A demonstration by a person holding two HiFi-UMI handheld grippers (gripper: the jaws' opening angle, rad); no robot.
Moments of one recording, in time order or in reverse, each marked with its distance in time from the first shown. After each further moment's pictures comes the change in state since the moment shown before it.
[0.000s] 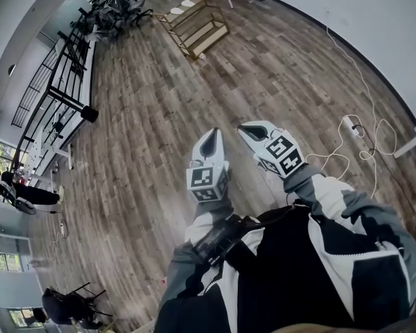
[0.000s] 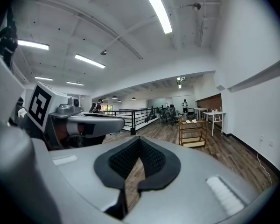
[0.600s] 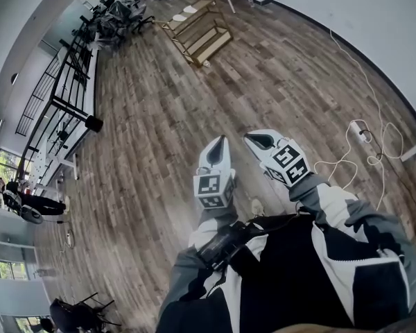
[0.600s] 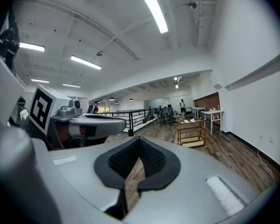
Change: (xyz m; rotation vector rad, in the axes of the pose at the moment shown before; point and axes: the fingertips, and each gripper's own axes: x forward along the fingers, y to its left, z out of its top) left arm 0.035 0.027 -0.009 0.035 0.018 -0.040; right arm 0.034 -0.022 -0.001 0.035 -0.014 -0.024
